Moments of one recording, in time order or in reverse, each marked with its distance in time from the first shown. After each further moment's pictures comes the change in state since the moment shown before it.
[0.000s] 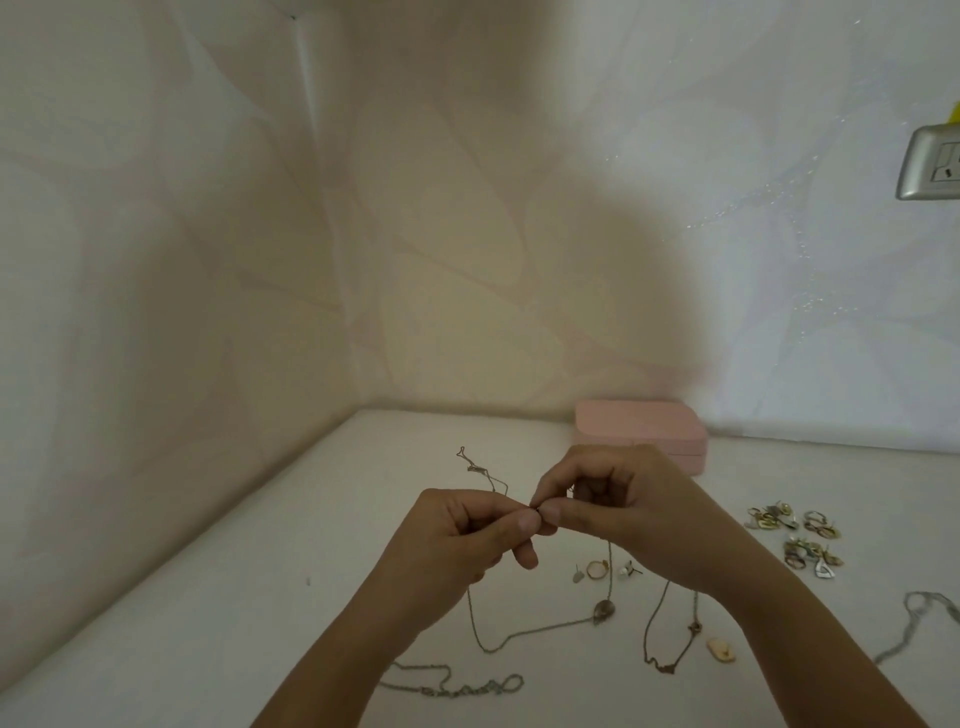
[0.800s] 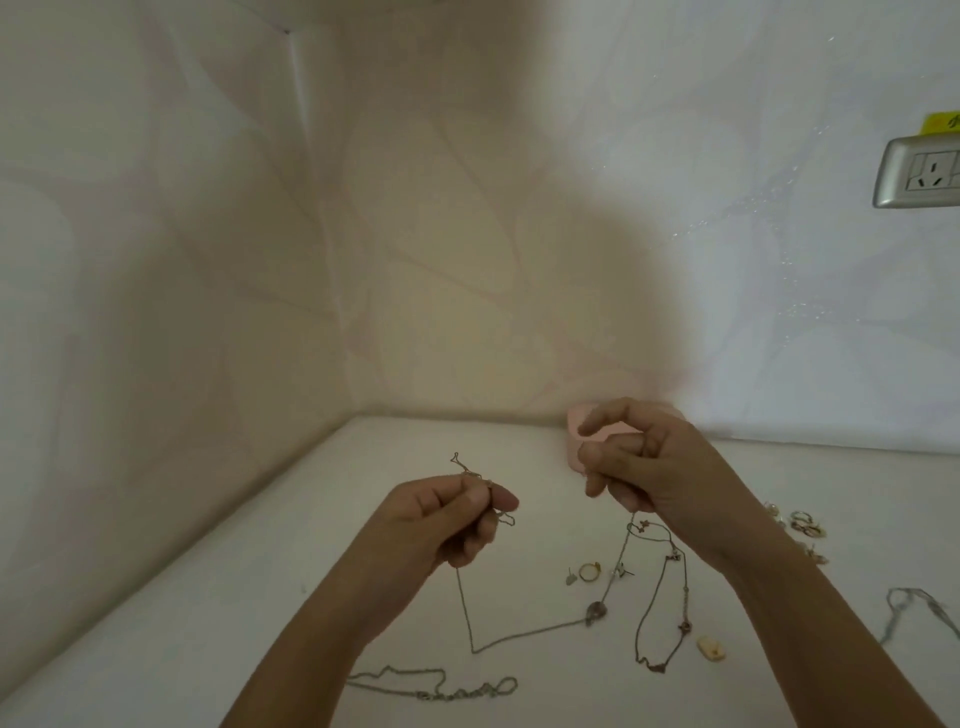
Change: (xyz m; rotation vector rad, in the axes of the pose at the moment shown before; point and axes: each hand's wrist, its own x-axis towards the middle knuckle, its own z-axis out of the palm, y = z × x) left_hand 0.004 -0.001 -0.016 -0.133 -0.006 -0.018; right_hand 0.005 0.001 -0.020 0.360 0.254 0.147
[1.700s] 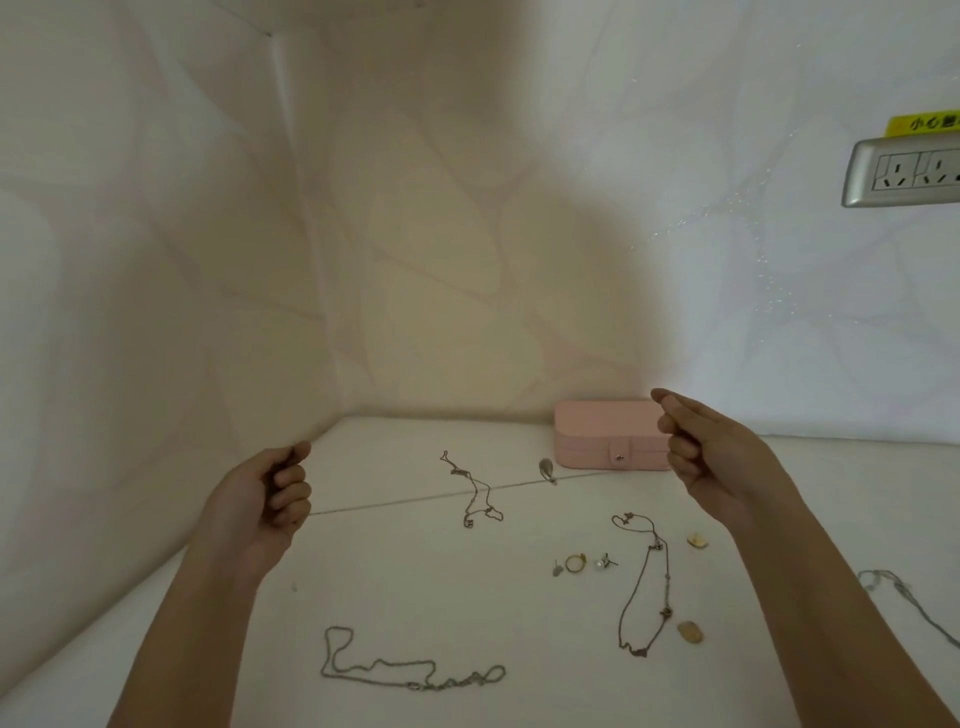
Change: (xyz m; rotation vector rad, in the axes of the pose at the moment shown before) left_hand 0.012 -0.006 -0.106 -0.558 0.606 -0.144; right_hand 0.017 0.032 -0.060 0.419 0.459 0.171
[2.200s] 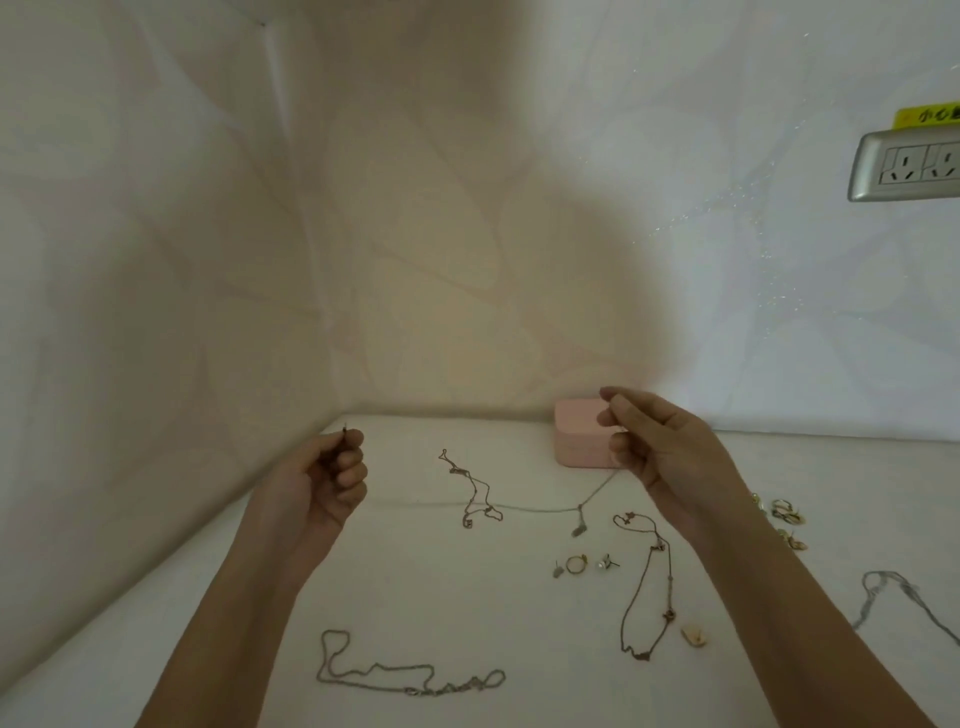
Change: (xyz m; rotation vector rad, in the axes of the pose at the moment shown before) left_hand -0.017 -0.018 0.042 -0.032 -0.165 0.049; right_hand -0.017 0.010 0.036 0.022 -0.176 -0.076
